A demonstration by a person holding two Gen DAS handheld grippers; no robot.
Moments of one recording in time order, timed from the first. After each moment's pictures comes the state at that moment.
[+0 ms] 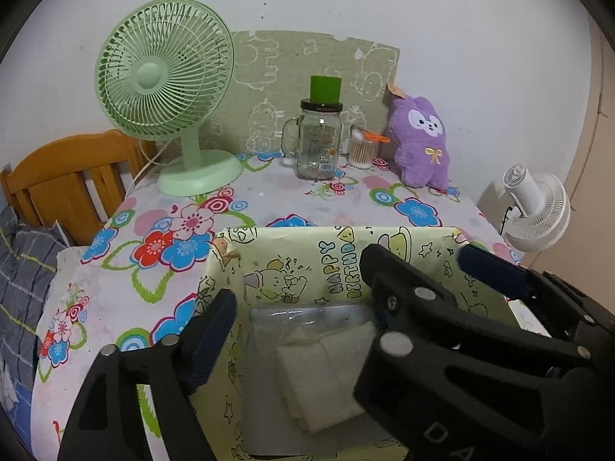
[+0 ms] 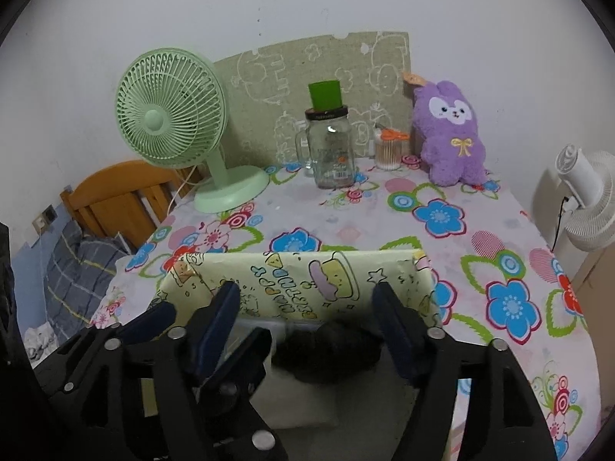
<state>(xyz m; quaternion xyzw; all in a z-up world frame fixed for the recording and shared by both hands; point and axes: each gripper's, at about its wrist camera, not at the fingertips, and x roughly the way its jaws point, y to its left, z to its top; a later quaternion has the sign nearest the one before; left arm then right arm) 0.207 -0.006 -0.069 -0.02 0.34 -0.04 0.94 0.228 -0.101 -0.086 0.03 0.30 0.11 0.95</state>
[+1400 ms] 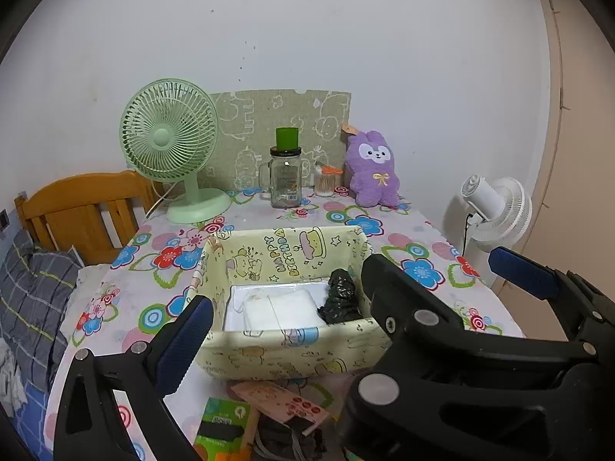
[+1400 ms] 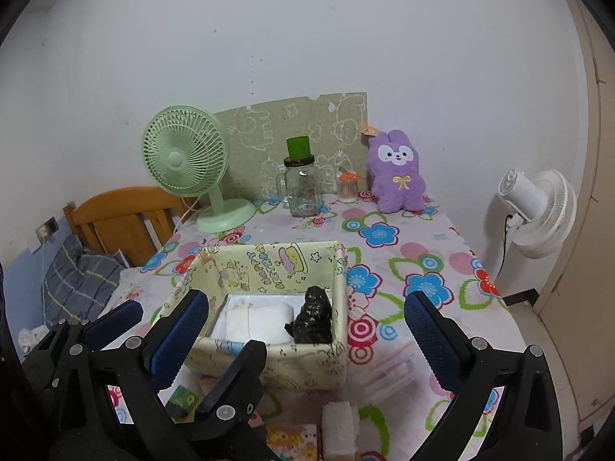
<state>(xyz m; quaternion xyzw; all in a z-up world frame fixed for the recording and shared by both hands) 0.084 -0.051 -0.019 0.00 0.28 -0.05 0.96 0.088 -0.147 -0.037 0.02 0.24 0.08 0.97</state>
